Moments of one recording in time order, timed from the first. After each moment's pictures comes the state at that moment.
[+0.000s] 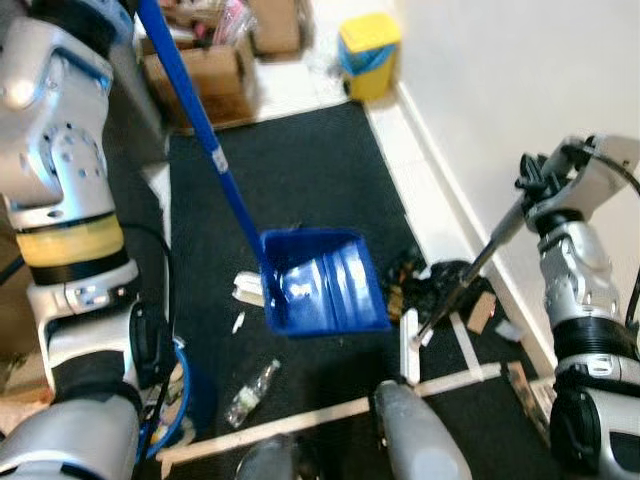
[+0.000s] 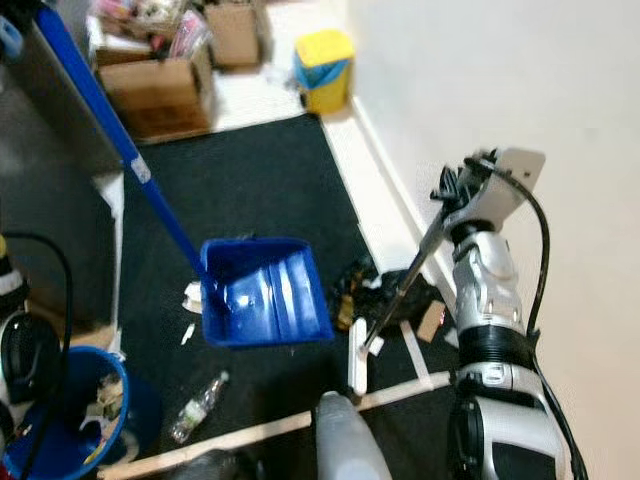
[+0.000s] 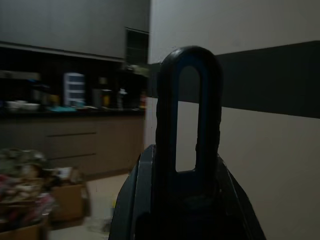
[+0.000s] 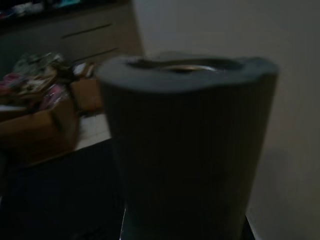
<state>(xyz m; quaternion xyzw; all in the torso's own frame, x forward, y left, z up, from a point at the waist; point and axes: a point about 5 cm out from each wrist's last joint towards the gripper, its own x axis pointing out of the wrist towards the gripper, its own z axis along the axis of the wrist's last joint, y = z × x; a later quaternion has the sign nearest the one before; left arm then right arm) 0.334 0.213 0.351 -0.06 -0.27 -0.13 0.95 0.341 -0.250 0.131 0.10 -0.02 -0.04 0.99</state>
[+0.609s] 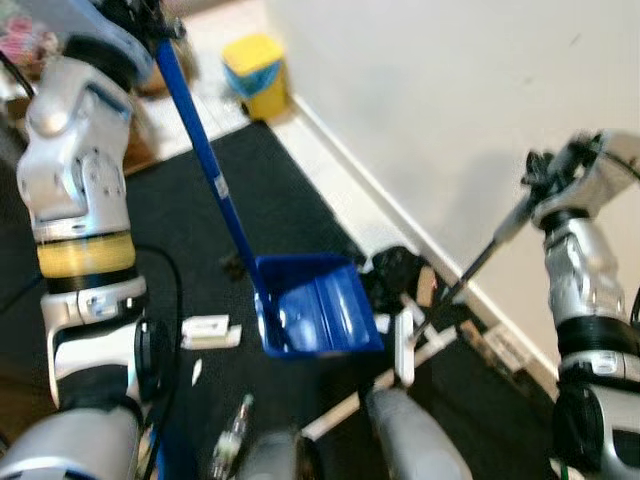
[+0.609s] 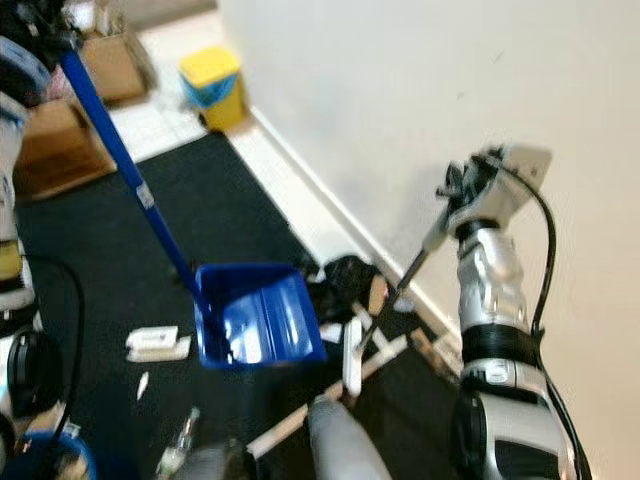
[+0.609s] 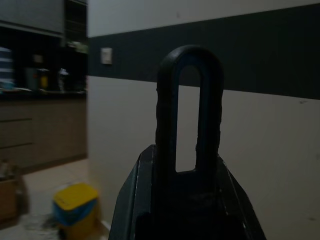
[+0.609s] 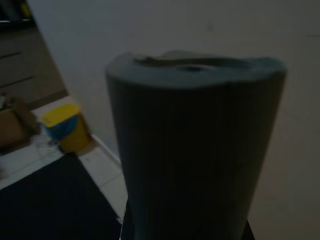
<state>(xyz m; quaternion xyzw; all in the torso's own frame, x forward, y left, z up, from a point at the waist) 0.344 0.222 0.315 -0.05 -0.23 -0.09 0.97 0.342 -0.248 0.130 0.10 -0.02 -0.04 0.99</state>
